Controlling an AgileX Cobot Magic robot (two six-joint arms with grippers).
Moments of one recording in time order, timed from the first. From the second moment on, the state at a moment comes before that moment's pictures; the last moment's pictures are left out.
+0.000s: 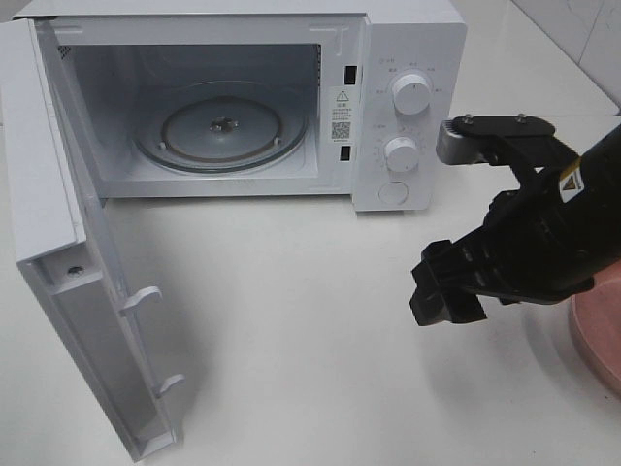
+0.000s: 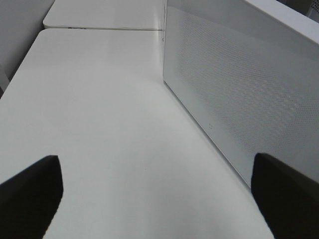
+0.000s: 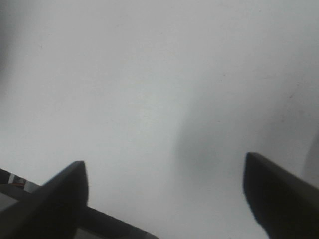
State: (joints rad) left arm 0.04 -0.01 -0.51 -0.09 1.05 0.06; right arm 0.53 1.36 -0.72 0.10 0.56 0.12
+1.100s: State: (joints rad) left arm 0.04 -0.01 -0.51 -0.09 1.05 0.06; right arm 0.20 1.45 -0.72 -0.18 0.72 0.20
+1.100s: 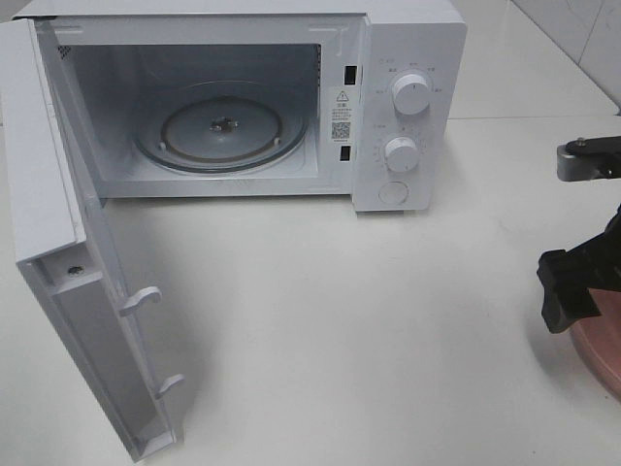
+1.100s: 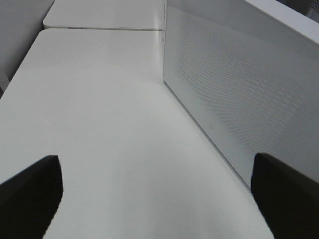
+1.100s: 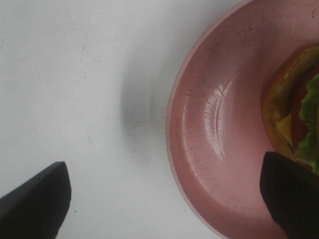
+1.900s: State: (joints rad) left arm 0.04 -0.01 -0.51 -0.09 1.05 0.06; right arm 0.17 1.73 -0.72 -0.20 0.51 0.21
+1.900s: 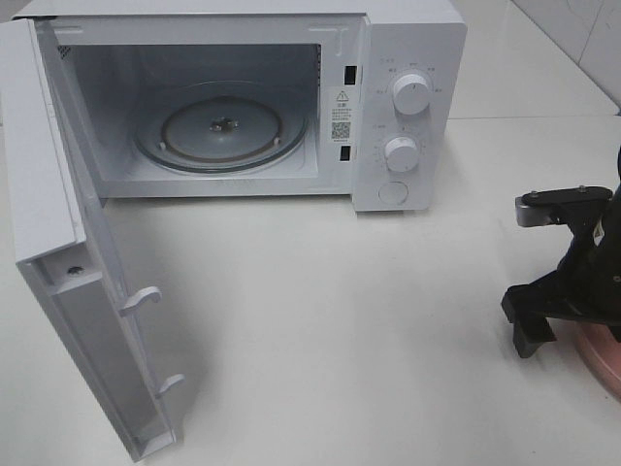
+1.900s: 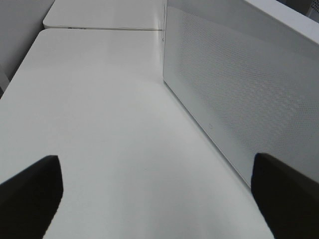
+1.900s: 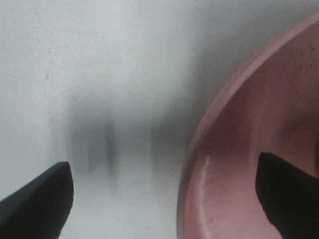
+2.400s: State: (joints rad) left arm 0.04 -0.01 -0.51 -0.09 1.05 0.06; right arm 0.17 1.78 -0.72 -0.20 0.50 0.20
